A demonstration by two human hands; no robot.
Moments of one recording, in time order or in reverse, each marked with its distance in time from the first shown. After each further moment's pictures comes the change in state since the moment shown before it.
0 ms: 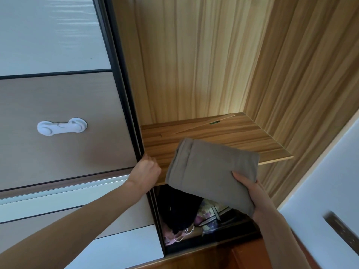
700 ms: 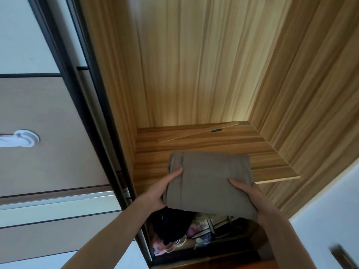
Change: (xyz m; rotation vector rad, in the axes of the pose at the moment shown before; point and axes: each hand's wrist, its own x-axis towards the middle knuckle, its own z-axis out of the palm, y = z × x) left_hand 0.073 0.063 -0.023 -2.767 -0.507 -0.571; right_hand 0.106 -0.035 -0.034 -0.200 -0.129 0.129
